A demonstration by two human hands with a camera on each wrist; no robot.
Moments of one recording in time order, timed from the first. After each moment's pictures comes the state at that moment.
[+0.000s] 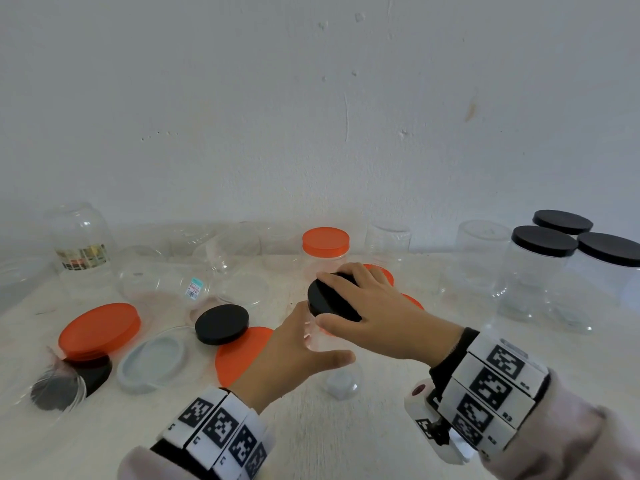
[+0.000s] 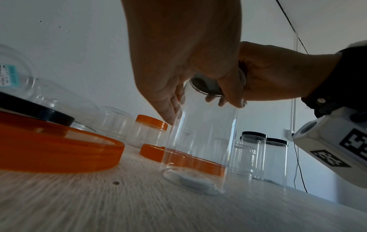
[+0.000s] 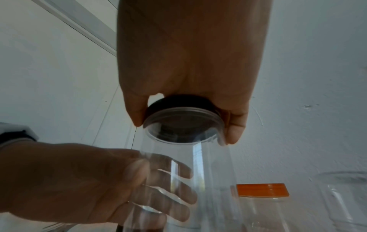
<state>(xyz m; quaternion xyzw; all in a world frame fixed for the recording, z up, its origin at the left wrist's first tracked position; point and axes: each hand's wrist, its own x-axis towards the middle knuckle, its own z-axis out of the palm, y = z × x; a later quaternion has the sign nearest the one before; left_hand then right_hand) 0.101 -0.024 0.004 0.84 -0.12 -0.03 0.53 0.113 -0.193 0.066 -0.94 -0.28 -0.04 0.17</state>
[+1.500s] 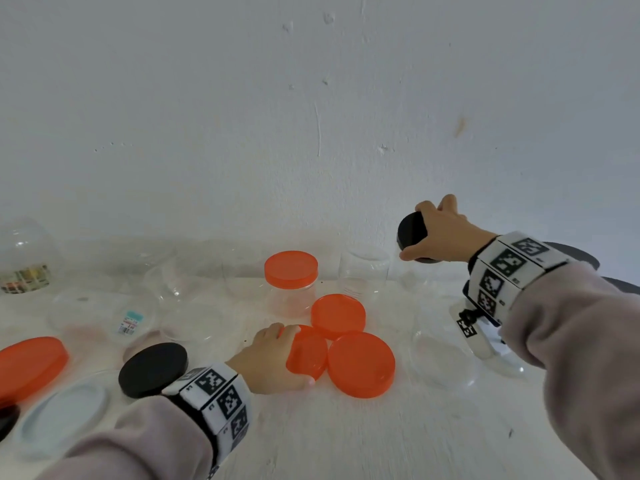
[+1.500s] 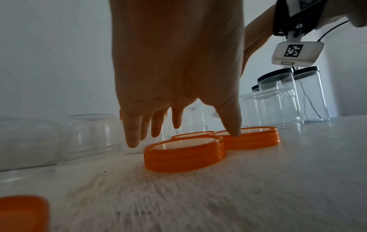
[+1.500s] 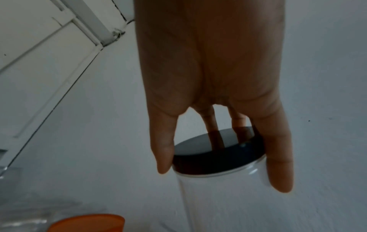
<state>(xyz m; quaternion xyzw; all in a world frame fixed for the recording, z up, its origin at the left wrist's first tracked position) 0.206 -0.072 -0.001 0.97 -0.09 -0.16 0.13 0.276 -0.342 0.141 -0.99 -0.02 -0.04 0.12</state>
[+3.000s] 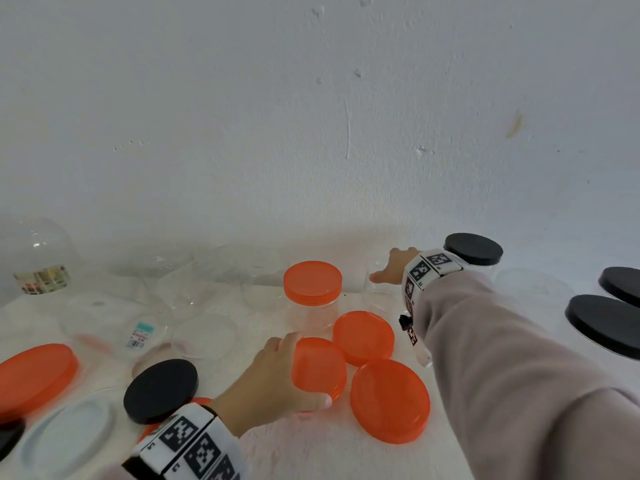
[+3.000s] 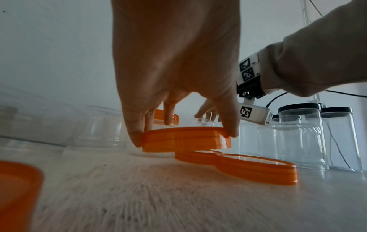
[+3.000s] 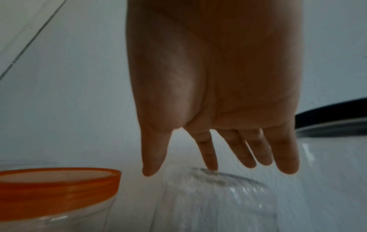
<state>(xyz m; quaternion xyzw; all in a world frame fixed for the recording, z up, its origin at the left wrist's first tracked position) 0.211 -0.054 -0.006 0.96 -0.02 -0.11 0.27 0.378 -0.262 0.076 -1.00 0.00 0.08 0.03</state>
